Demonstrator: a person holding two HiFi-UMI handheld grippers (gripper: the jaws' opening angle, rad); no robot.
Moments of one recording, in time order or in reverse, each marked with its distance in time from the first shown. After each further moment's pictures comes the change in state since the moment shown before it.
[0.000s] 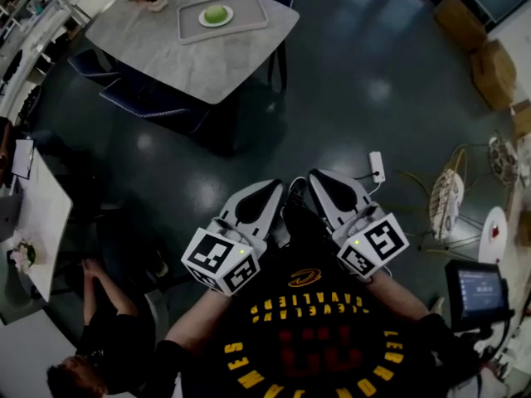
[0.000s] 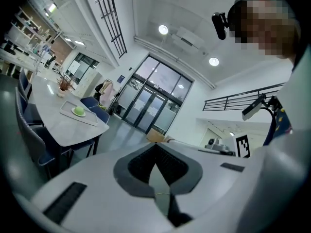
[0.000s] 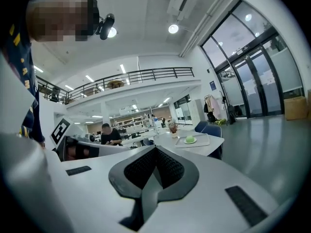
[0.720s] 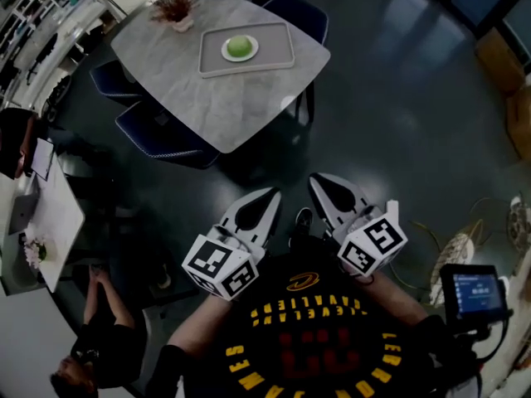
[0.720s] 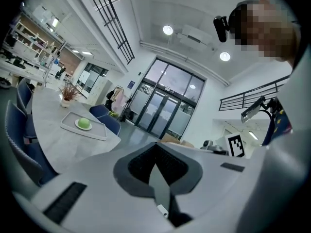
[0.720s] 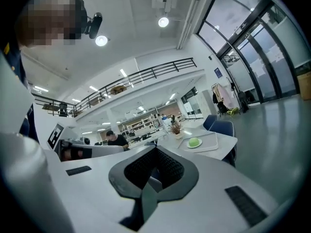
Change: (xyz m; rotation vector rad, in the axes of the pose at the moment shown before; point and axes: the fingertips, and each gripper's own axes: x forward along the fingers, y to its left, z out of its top) left arm 0.139 0.094 0.079 0.023 -0.037 0.176; right arm 0.132 -0.149 0.046 0.114 0.024 0.161
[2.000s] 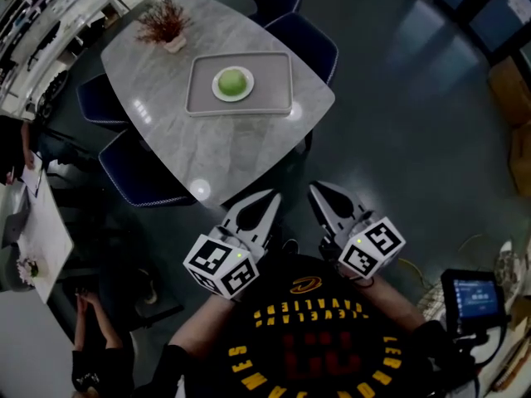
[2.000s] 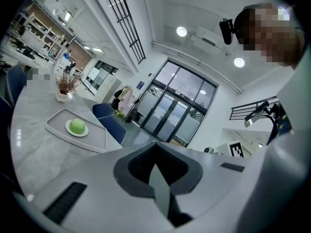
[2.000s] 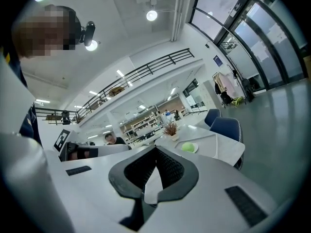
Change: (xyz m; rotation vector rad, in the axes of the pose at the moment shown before) left arm 0.179 0.106 0.063 -0.097 -0.047 0.050; right arm 0.121 -0.164 0.058 0.089 0.044 0.079
